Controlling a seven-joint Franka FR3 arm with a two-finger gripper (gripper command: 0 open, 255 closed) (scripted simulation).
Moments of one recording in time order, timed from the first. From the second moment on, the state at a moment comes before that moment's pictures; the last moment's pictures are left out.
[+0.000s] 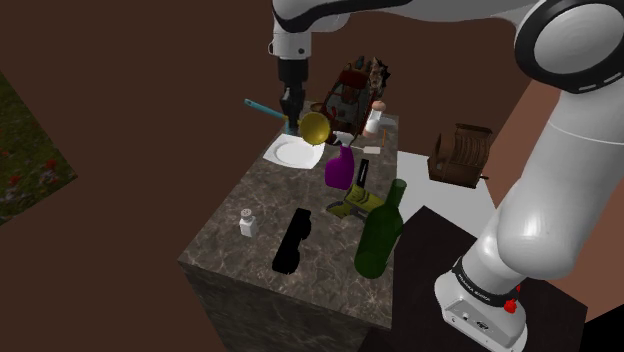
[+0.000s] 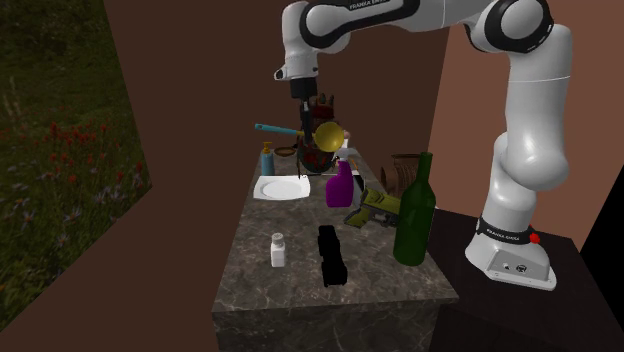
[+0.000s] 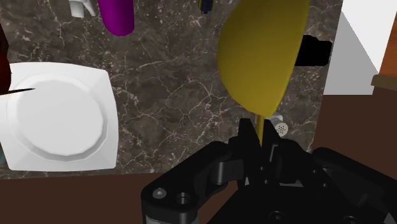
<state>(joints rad) 0.16 0.14 0.07 -1.66 0.12 1.67 -0.34</state>
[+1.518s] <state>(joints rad) 0.16 0.21 0.07 -1.26 0.11 1.34 -0.30</state>
